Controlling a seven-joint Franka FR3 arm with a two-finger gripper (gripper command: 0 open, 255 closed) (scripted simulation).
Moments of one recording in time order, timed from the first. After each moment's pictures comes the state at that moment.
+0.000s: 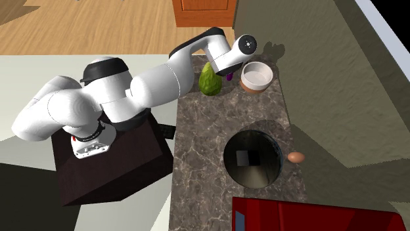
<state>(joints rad) 2.34 -1.07 -2.13 -1.31 -0.39 2.23 -1.08</state>
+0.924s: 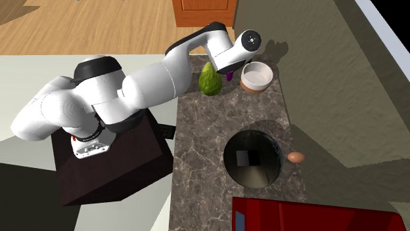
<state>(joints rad) 2.28 -1.02 -2.10 -1.32 -0.36 2.18 -1.09</state>
